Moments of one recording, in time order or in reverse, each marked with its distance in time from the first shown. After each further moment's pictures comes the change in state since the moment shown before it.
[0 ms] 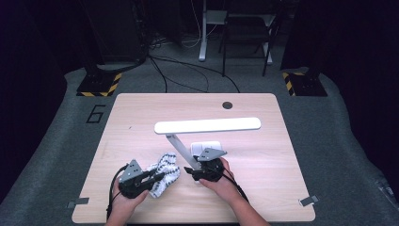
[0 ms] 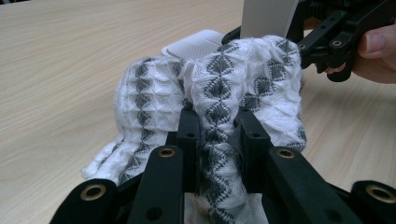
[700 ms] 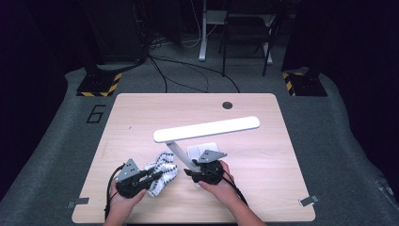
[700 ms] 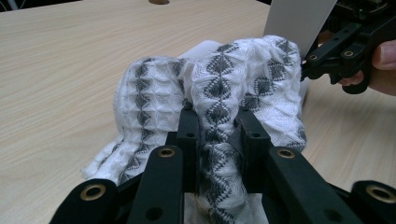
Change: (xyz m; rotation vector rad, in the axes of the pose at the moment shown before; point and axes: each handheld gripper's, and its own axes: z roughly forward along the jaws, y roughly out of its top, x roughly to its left) left arm 0.003 0.001 -0.005 -0.006 0.003 -0.010; right arm 0.011 -0.001 -0.006 0.021 -0.007 0.053
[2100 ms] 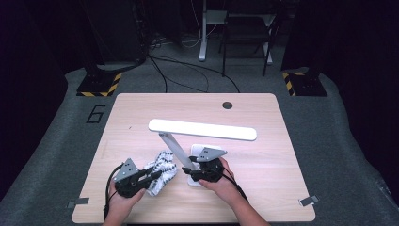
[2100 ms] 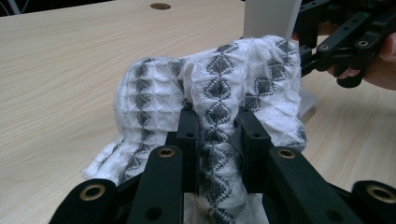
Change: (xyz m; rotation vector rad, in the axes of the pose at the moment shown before) left arm 0.002 0.000 -0.003 -0.025 0.003 -0.008; right arm -0.001 0.013 -0.004 -0.035 0.046 -0.062
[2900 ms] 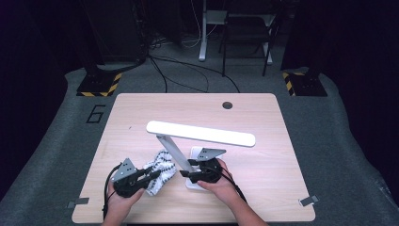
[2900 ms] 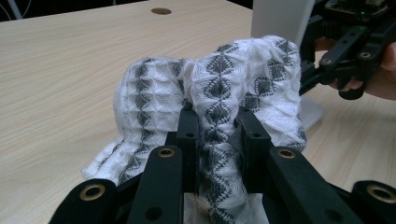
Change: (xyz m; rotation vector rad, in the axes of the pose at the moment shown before) left arm 0.000 0.001 -0.003 -0.018 -0.001 0.002; right arm 0.002 -0.003 0.004 0.009 0.095 0.054
